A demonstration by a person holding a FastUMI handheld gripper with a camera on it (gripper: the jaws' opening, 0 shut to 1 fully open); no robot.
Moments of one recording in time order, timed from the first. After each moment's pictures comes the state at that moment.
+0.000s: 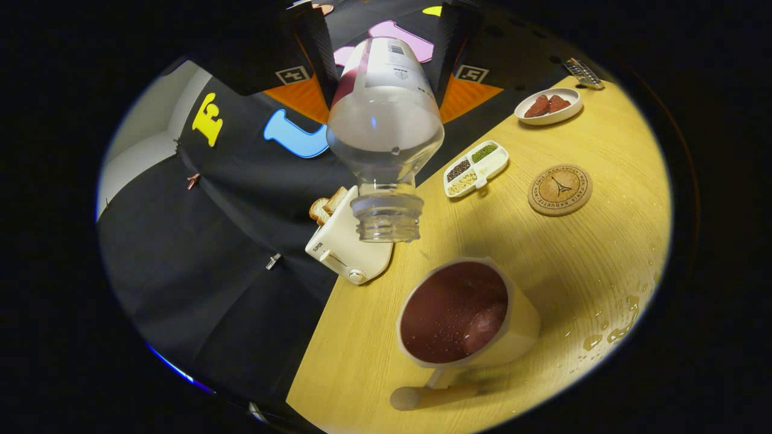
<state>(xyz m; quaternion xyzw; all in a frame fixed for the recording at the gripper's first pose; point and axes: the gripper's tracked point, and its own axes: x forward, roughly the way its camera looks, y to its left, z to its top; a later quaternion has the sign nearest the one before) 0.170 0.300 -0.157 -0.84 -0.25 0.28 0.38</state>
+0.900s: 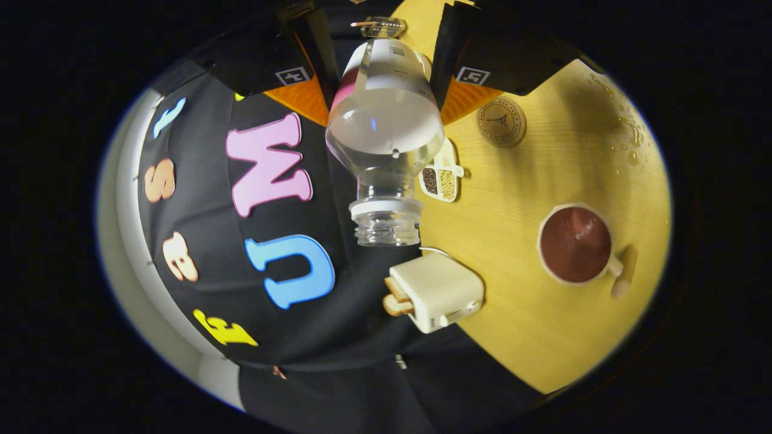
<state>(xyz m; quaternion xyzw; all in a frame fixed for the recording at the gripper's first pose) 0.188 0.210 -0.142 -0.52 -0.03 0.25 0.82</state>
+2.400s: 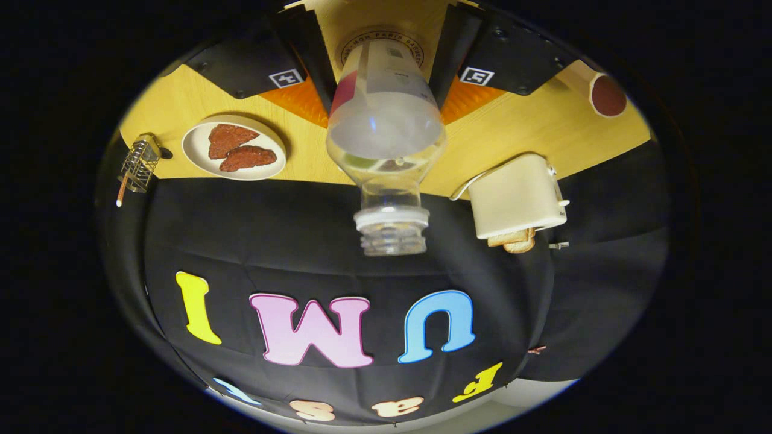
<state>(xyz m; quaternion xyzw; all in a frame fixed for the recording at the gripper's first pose) 0.253 0.233 -0.267 0.00 0.12 0.25 0.96</state>
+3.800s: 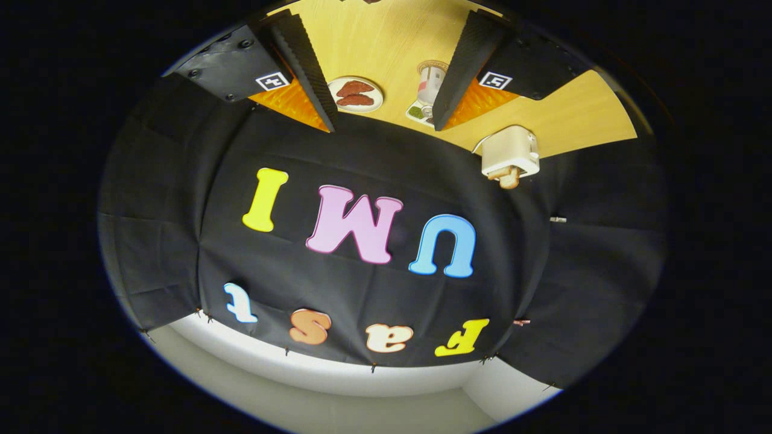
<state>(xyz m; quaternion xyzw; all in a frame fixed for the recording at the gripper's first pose) 0.058 0.073 0.035 -0.08 -0.02 0.16 0.98</state>
